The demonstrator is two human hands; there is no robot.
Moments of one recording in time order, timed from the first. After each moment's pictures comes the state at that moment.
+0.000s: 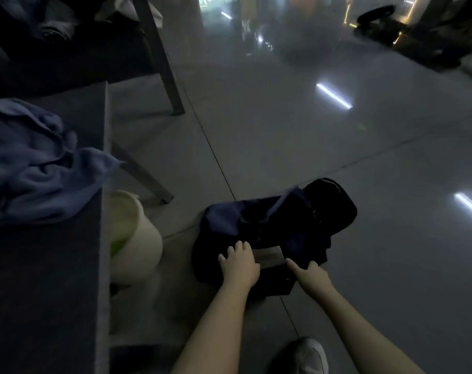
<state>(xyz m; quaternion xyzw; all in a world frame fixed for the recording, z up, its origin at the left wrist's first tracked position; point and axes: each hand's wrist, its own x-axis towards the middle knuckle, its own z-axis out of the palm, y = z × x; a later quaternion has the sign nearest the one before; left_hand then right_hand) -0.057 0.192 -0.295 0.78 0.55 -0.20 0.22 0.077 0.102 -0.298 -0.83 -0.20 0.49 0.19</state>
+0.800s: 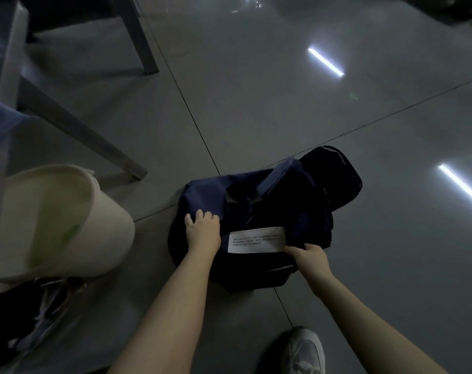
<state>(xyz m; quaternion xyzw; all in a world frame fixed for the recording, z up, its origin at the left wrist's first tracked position) -0.072 0.265 -0.381 0.83 0.52 -0.21 0.05 0.097 0.112 -0.369 -0.78 -0.11 0.49 0.37</state>
